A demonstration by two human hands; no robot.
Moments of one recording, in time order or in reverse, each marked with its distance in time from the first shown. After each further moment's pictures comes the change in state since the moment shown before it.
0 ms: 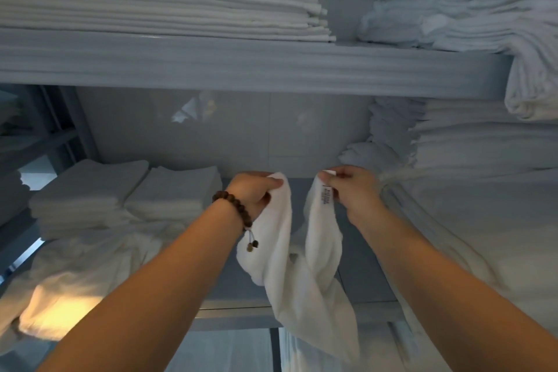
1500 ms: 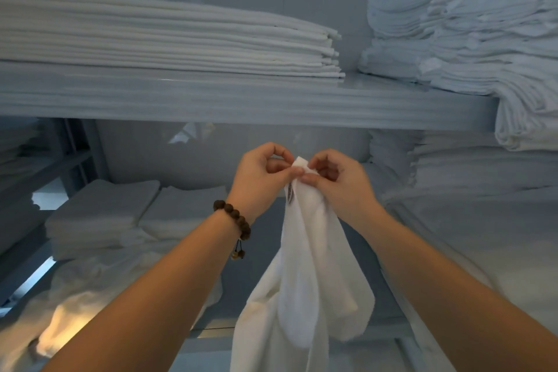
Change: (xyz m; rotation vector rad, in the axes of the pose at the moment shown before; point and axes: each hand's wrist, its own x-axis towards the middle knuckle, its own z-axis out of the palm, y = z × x) left_hand -0.076 0.073 -0.018 0.337 -0.156 0.742; right_hand -0.063 -0.085 0.045 -0.118 -0.205 -0.477
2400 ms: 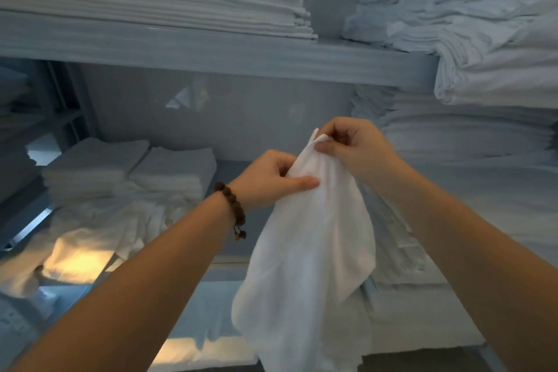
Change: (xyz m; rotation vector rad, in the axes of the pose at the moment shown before) left_hand -0.094 0.037 0.068 0.191 -0.427 -0.148; right_hand -0.070 -0.046 -0.092 -0.179 -0.215 -0.041
